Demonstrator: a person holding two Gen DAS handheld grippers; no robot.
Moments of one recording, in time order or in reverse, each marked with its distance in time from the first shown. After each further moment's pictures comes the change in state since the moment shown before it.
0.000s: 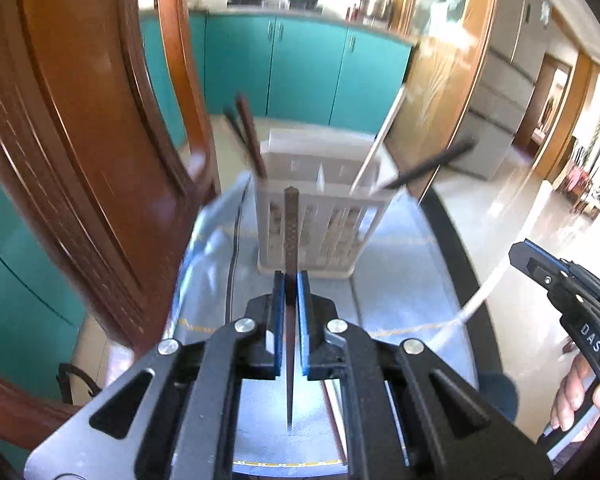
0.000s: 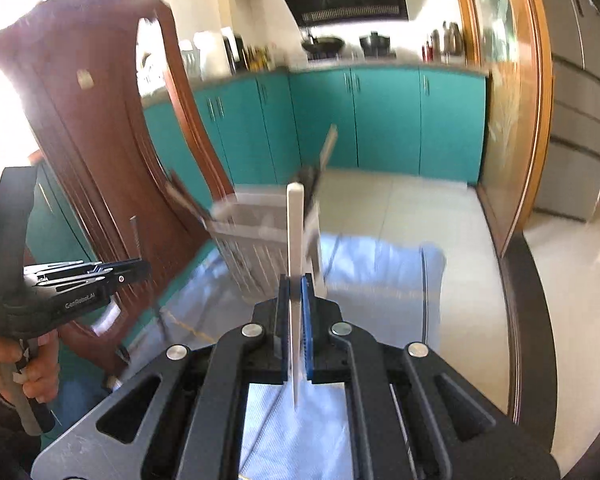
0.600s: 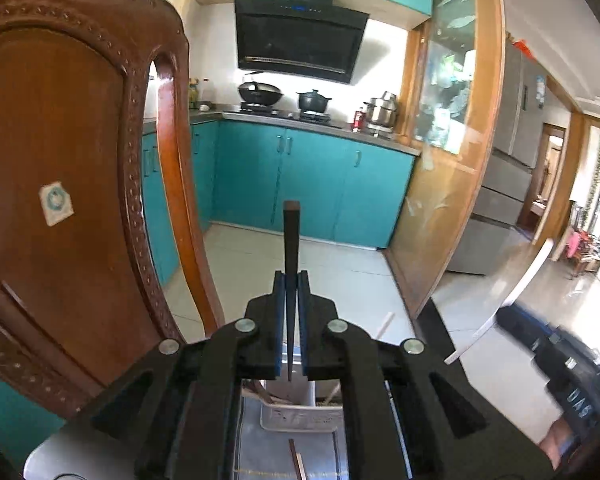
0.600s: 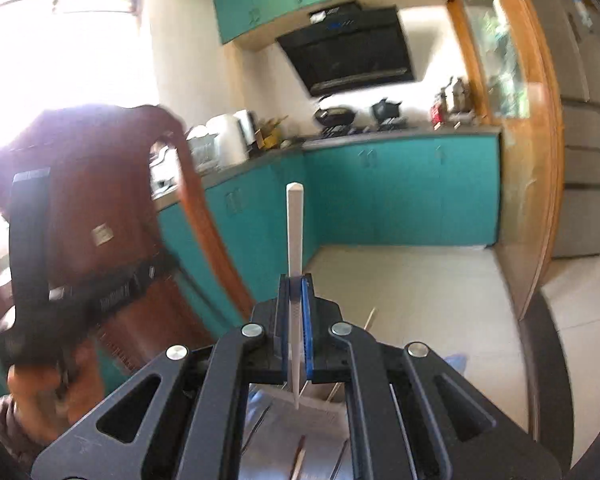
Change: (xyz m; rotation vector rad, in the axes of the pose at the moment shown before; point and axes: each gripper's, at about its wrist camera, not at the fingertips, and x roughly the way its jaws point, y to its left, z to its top) left arm -0.048 -0.001 0.161 -0.047 -0.317 0.035; right arm -0.012 0.024 0.144 0.043 -0.229 0.024
